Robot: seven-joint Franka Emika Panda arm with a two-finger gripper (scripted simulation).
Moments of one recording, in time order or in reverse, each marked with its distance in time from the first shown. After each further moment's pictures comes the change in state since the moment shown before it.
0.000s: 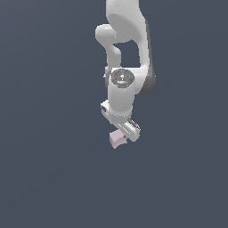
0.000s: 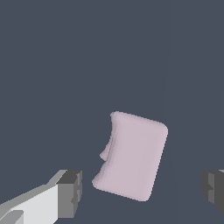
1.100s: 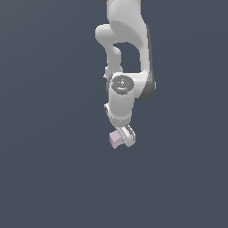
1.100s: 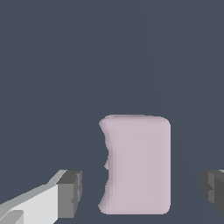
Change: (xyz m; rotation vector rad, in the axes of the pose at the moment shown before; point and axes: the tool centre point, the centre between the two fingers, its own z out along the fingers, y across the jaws) arm 0.000 -0.001 0.019 -0.009 -0.004 0.268
